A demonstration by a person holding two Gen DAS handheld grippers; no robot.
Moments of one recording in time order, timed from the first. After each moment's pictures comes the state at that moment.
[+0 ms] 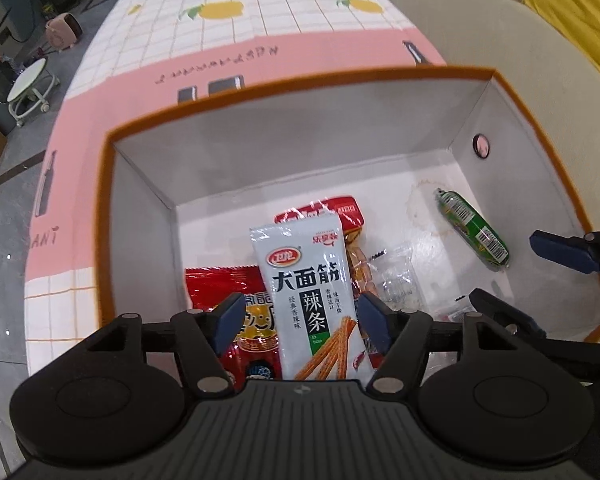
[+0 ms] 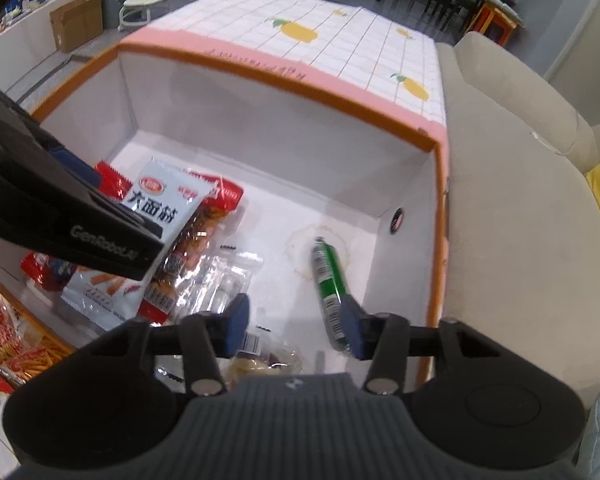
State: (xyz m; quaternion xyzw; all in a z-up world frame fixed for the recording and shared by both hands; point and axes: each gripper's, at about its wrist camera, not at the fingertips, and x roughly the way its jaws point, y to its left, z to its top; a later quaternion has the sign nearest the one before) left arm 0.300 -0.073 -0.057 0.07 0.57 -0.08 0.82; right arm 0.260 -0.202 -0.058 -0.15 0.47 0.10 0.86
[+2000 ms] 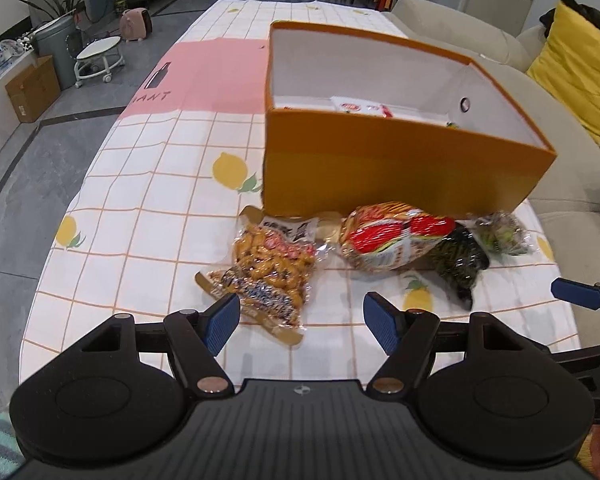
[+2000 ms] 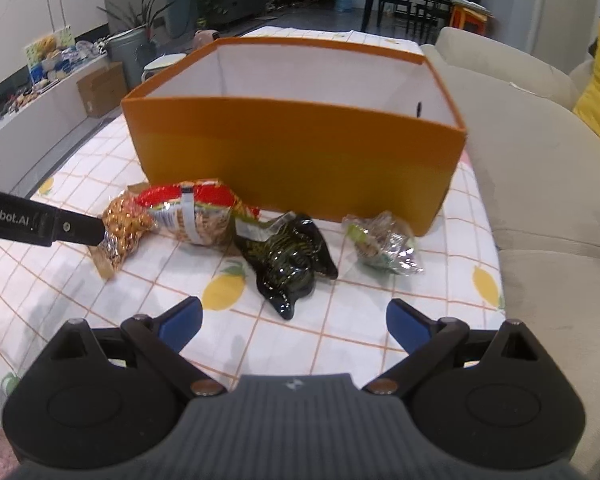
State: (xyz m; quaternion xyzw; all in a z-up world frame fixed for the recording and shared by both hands) left arm 0.077 0.015 -0.068 -0.02 0.48 -0.04 0.88; right arm 0.050 -0.204 -0.094 -0.04 0.41 0.12 0.90
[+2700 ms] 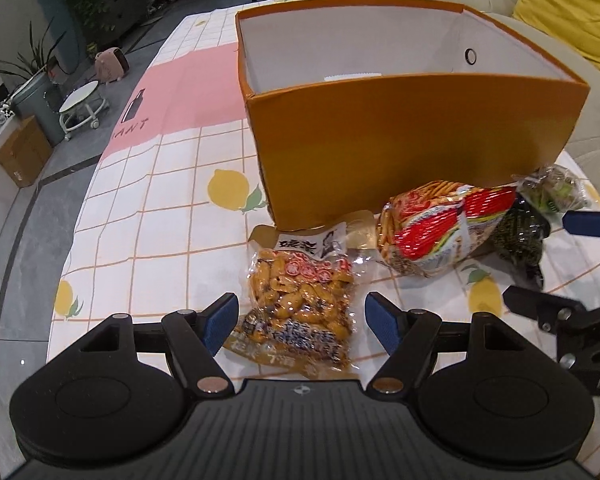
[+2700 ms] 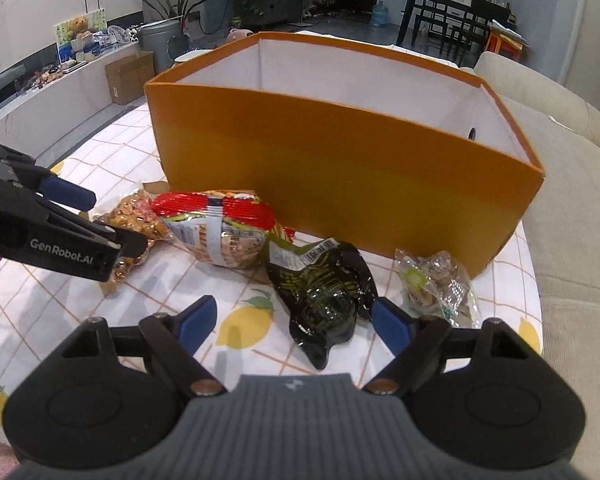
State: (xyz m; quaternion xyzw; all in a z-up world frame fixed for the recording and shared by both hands) left arm 0.112 0.008 -0.103 0.09 0.47 -0.06 0.88; right arm 0.080 -0.172 -0.112 -0.08 0.39 0.16 0.90
